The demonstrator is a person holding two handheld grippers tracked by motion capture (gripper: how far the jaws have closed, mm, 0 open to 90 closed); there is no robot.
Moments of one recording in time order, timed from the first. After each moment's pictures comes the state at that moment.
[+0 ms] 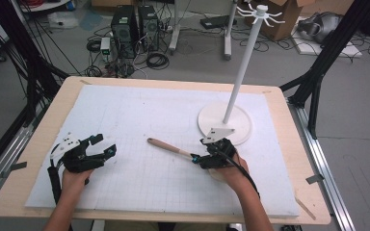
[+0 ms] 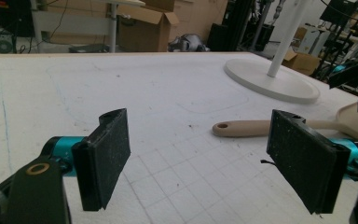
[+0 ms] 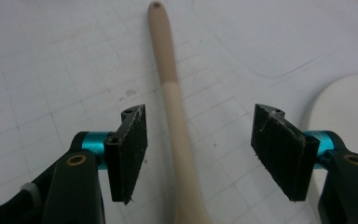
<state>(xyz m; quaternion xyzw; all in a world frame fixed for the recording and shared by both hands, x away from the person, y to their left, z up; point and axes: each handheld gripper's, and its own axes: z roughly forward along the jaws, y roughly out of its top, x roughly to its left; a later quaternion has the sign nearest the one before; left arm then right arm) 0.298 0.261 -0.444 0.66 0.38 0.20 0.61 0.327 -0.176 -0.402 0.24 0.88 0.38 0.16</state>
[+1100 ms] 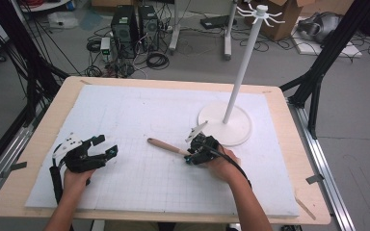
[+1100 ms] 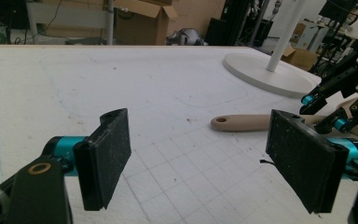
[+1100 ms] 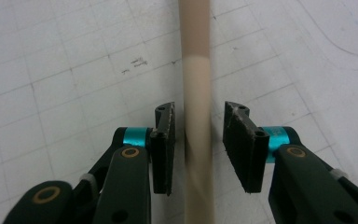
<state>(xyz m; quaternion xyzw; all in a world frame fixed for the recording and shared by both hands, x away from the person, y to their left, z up) 0.301 0.259 -0.447 0.67 0.39 0.20 0.61 0.363 -0.139 -0.426 0.20 0.94 0.28 0.06</state>
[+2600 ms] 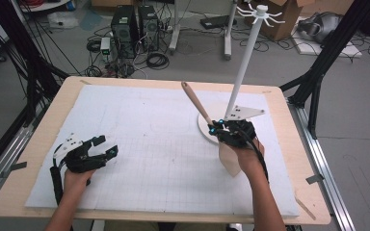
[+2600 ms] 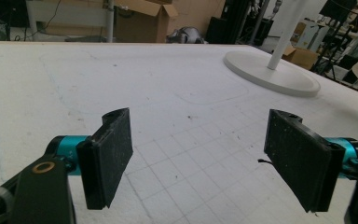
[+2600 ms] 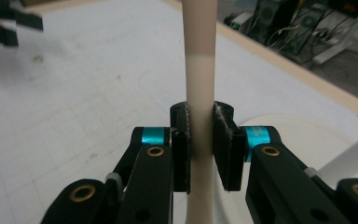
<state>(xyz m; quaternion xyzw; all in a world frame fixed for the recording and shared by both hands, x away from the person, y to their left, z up) 0.301 0.260 -0.450 0.67 0.39 0.19 0.60 0.340 -0.216 -0.339 0.30 0.81 0.46 0.20</state>
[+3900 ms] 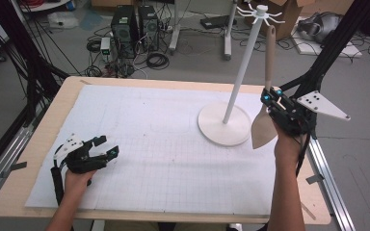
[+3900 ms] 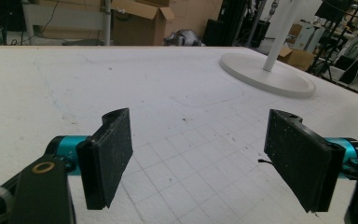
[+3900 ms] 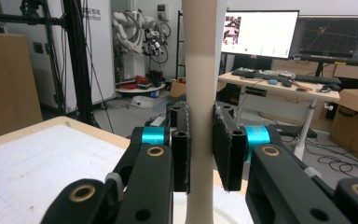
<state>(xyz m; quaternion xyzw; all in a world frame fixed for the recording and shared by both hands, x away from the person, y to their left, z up) 0.299 0.257 -0.449 0.67 0.38 0.20 0.61 0.311 -0.309 -0.265 0.37 0.62 0.58 0.37</state>
